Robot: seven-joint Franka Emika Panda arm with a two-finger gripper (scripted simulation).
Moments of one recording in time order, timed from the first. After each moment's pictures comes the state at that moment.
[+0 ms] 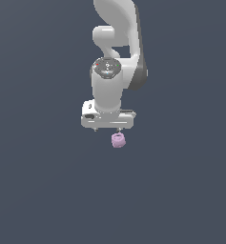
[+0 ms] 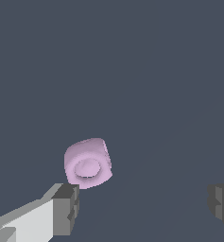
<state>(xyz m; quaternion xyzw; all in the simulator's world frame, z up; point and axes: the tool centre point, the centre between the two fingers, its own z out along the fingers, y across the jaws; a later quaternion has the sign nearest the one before) -0.004 -0.022 0.167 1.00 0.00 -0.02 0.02</state>
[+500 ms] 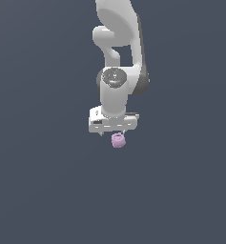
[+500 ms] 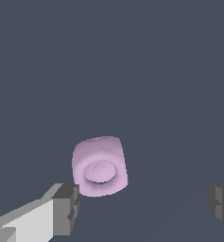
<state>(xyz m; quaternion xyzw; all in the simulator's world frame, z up) -0.010 0.000 0.134 1.00 0.06 -0.01 0.01</state>
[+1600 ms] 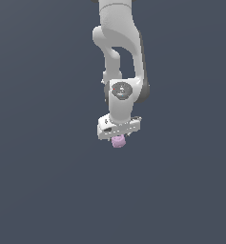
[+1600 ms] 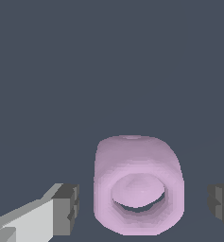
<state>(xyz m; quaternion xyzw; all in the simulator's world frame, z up) -0.025 0.030 0.076 0.99 0.14 0.00 0.00</state>
